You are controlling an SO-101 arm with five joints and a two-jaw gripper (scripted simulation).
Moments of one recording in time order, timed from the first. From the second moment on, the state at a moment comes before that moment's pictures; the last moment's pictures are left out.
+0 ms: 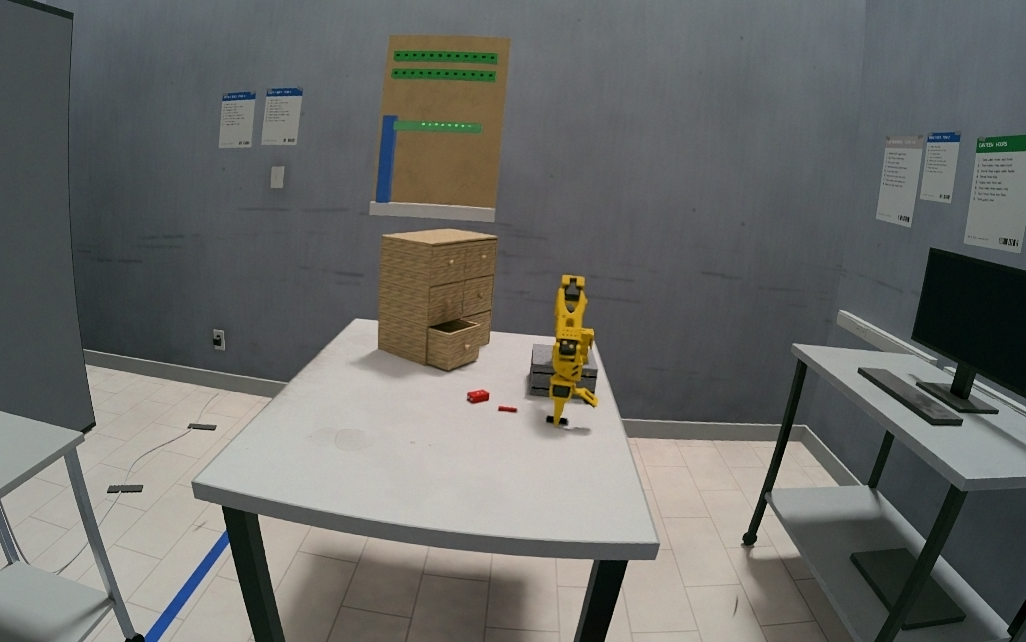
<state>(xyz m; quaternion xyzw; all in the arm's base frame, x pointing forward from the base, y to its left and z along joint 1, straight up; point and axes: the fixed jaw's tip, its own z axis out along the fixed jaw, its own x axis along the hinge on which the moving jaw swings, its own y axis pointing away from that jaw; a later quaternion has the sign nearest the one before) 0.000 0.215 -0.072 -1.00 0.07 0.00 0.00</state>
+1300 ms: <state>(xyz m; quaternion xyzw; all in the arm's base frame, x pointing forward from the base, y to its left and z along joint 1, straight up) 0.000 0.214 -0.075 -1.00 0.07 0.00 0.00</state>
